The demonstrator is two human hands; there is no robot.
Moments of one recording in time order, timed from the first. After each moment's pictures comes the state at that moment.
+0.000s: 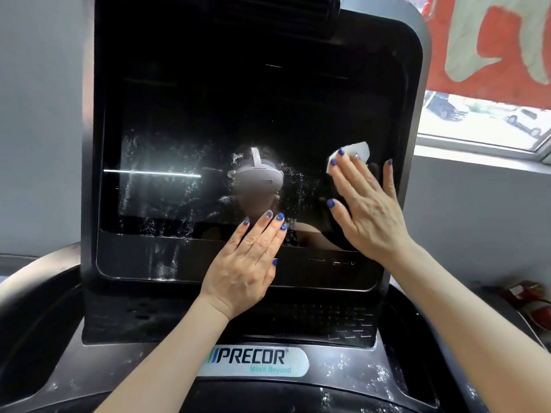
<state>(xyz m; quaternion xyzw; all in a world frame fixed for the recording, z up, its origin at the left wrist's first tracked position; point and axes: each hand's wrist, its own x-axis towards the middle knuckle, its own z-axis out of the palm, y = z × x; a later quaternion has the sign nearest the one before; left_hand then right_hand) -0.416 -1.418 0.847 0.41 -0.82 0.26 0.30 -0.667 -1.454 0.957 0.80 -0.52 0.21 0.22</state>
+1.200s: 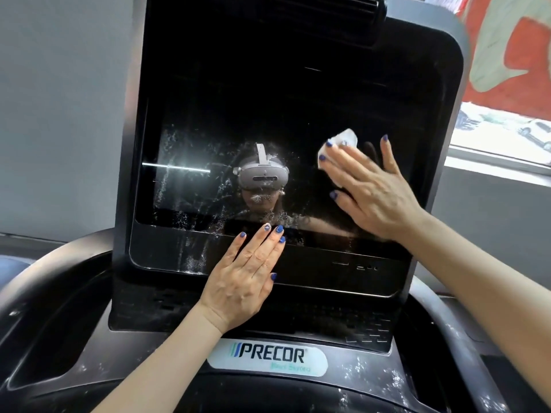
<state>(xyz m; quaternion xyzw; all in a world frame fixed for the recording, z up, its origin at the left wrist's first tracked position) -0.375 -1.401 0.829 0.43 -0.81 0.25 0.30 -0.634 -1.484 0.994 0.86 -0.41 0.10 0.29</state>
